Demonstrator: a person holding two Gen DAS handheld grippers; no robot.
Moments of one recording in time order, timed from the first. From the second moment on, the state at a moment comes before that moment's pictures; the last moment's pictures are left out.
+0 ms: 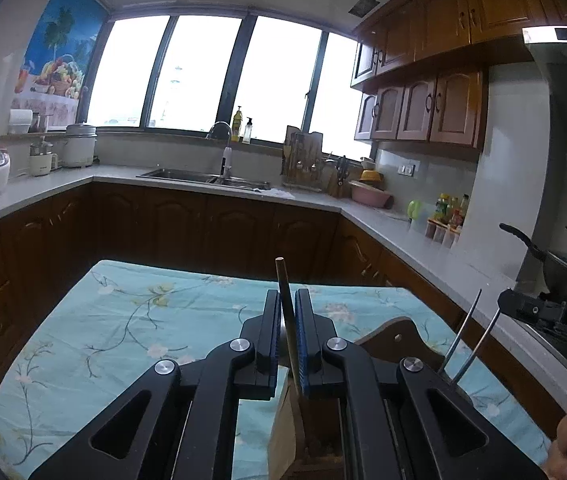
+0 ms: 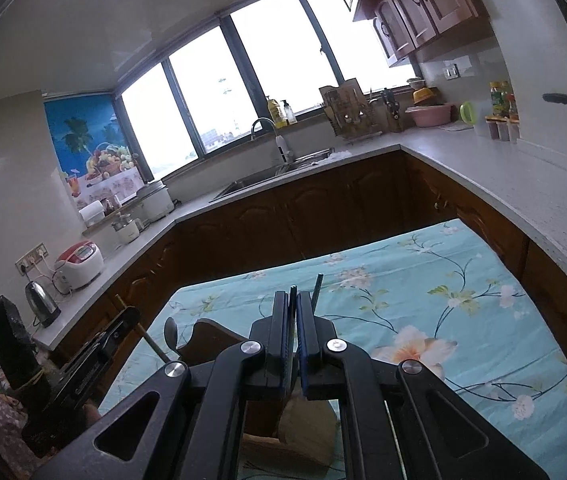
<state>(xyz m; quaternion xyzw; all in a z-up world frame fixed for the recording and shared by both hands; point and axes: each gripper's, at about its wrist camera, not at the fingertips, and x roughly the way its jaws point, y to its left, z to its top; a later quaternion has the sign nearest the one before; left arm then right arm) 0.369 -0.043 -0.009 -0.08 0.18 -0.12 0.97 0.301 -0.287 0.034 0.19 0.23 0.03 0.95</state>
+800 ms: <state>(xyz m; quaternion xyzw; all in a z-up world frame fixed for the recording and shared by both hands) 0.337 -0.018 -0.006 -0.09 0.24 -0.09 0.96 0.260 -0.292 0.032 0.22 0.23 0.03 0.95</state>
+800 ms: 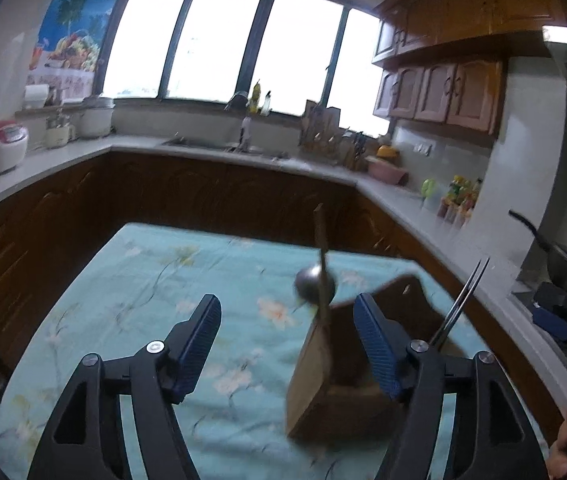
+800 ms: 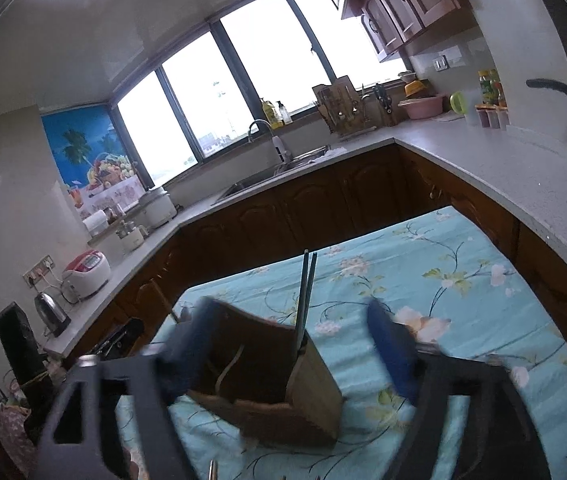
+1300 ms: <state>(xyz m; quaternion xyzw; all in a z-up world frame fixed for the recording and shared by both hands) 0.264 0.025 -0.026 -0.13 0.35 -0.05 0.92 0.199 -0.282 -0.012 0.22 0.30 0.03 0.93</state>
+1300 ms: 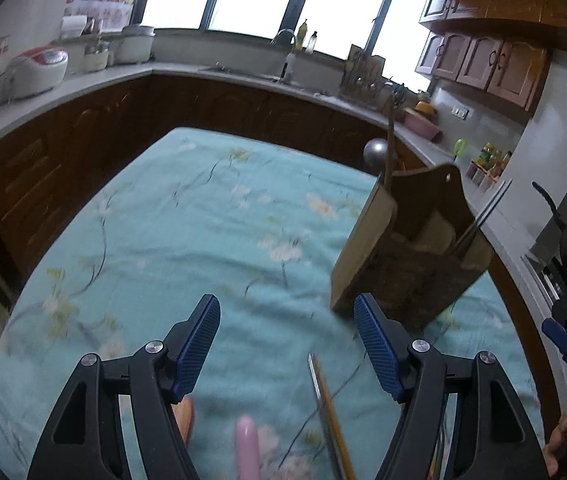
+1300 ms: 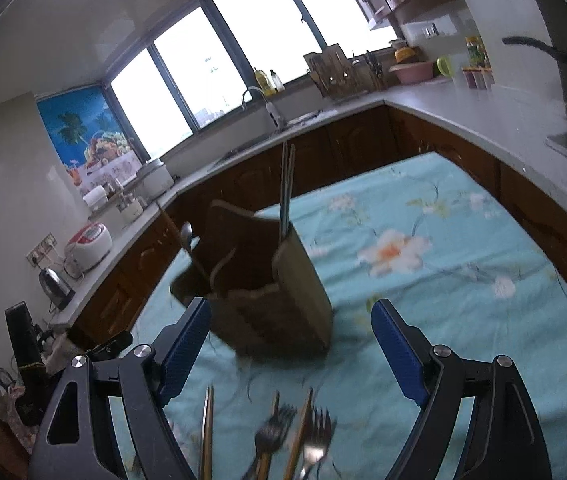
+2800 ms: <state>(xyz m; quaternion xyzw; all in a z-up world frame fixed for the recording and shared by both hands) 0.277 -0.029 -0.095 0.00 0.47 -0.06 0.88 0.164 -0.257 -0.080 0.22 0.38 0.03 0.90</state>
